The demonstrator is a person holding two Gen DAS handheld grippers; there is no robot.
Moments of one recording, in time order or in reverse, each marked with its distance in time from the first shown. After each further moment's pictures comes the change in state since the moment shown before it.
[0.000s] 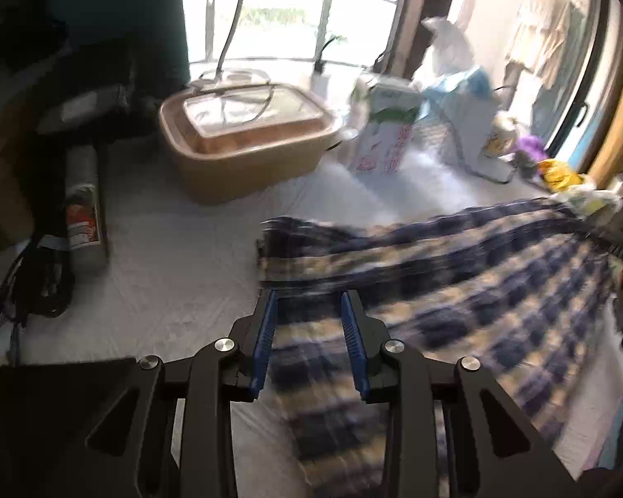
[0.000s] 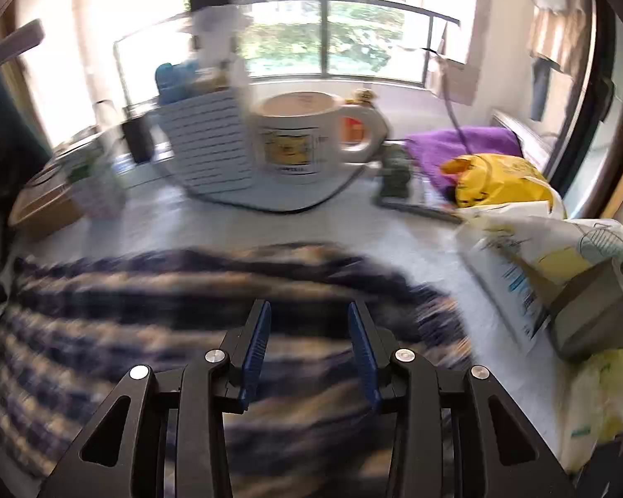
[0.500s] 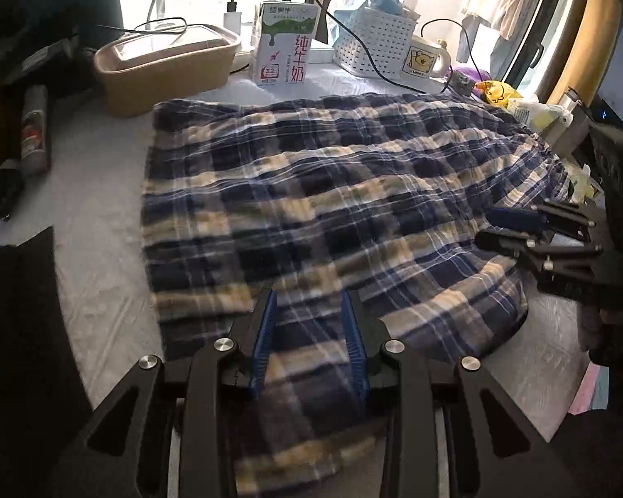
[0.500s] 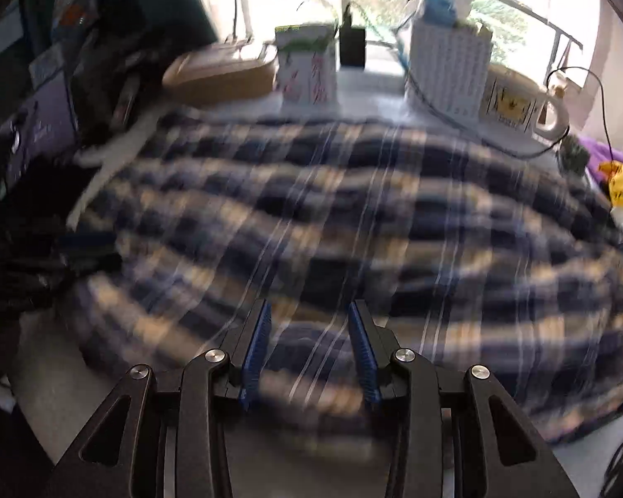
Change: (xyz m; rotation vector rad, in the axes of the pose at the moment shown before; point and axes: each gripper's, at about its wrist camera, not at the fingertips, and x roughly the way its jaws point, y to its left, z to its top) left arm -0.012 -0.062 -0.084 0.073 0.139 -0.087; right arm -0.017 0.129 -0.086 -0.254 0.118 0.220
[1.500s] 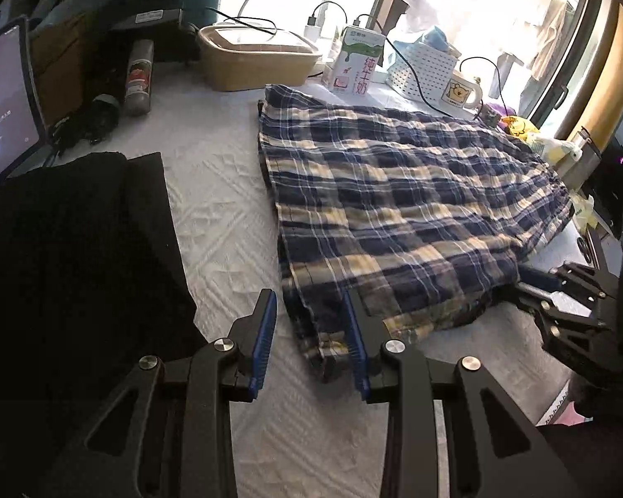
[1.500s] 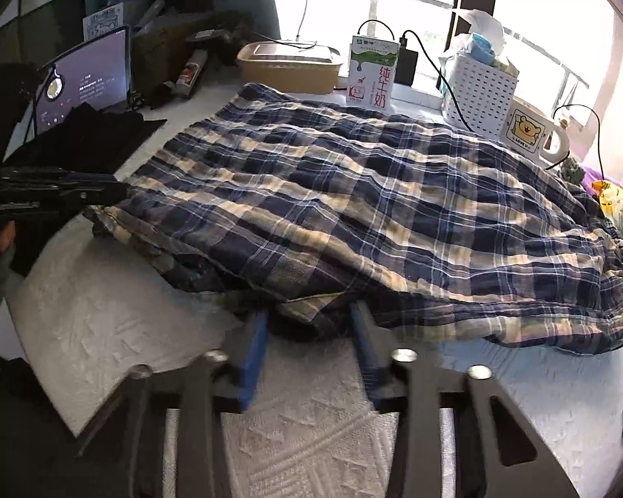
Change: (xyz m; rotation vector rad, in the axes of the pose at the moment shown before) left arm -0.054 0.039 -0.053 -0.143 -0.067 0.051; right arm -0.025 0.079 -0.045 -0.111 -0.052 -0.054
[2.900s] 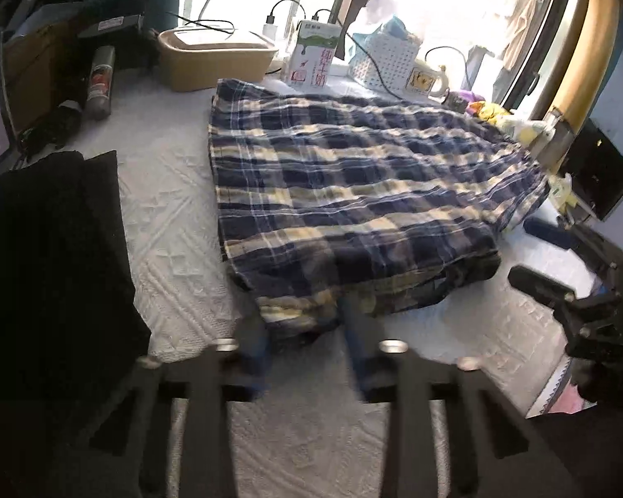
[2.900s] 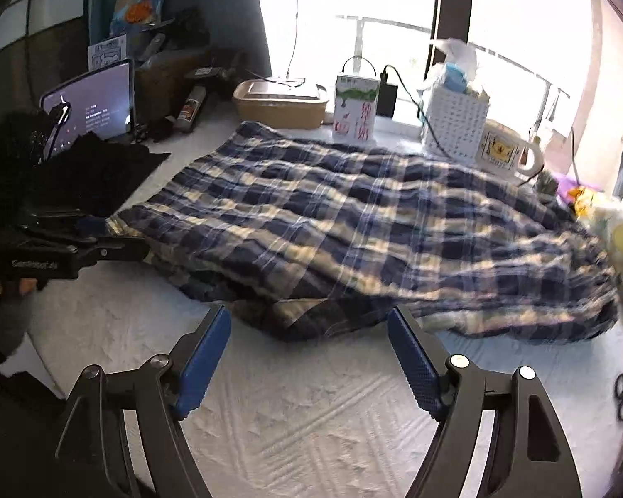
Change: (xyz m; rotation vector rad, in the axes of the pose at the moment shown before) left arm 0.006 -0.024 -0.018 0.054 -0.026 -0.055; right arm -0.038 -0.004 -0.005 0.024 -0.141 -0.007
